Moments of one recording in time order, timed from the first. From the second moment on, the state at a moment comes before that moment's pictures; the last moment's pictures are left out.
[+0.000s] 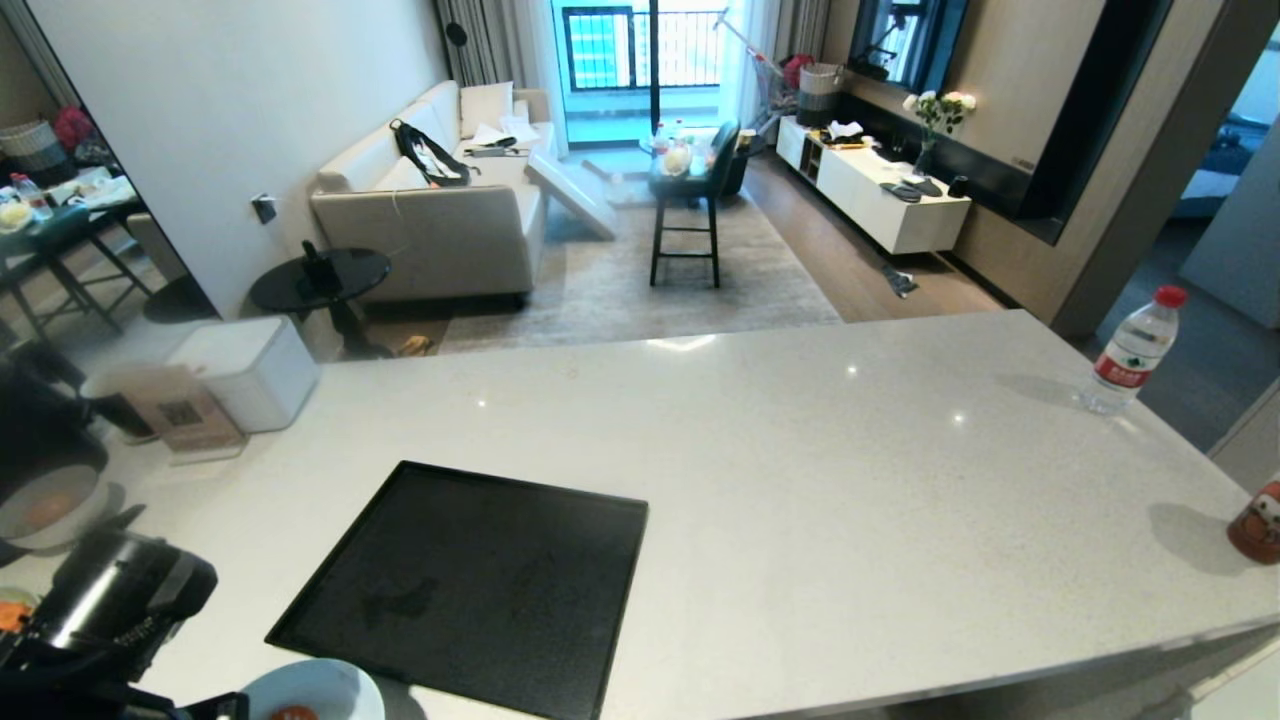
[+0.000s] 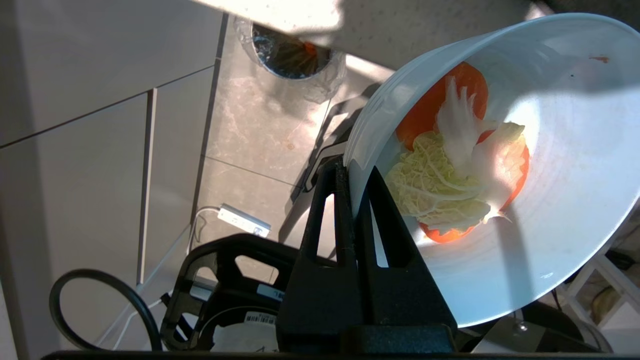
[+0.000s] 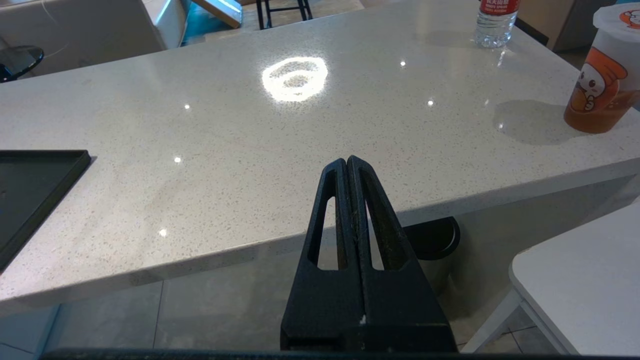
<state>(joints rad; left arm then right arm) -0.14 1.37 -0.42 0.33 0.20 -0.52 0.00 0.00 0.00 -0.01 -0.06 0.11</state>
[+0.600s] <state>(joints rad) -0.14 1.33 -0.39 0.33 0.20 -0.52 0.00 0.00 0.00 -0.01 -0.06 0.10</state>
